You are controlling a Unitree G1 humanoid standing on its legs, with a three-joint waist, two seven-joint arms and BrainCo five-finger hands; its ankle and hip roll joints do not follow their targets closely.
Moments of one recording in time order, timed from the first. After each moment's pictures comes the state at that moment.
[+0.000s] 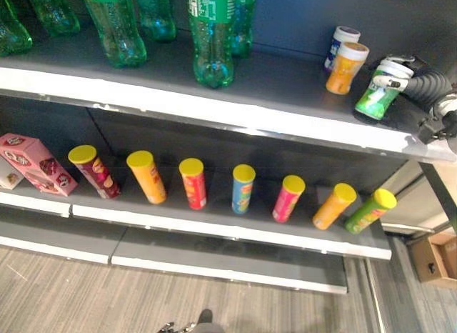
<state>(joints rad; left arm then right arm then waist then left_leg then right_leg) 0.19 0.31 -0.11 1.03 -0.12 -0.06 0.01 -0.91 -1.13 0.50 0.37 0.83 -0.04 0.30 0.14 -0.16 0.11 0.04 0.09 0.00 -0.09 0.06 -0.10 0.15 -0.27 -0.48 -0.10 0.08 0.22</state>
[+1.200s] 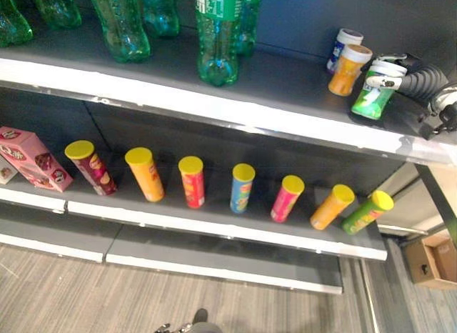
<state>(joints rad) 0.16 0.32 -0.09 1.11 -0.12 -0.08 0.00 -0.96 -1.15 0.56 0.37 0.83 -0.03 0.31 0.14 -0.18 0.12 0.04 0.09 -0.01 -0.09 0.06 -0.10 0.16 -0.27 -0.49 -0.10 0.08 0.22</state>
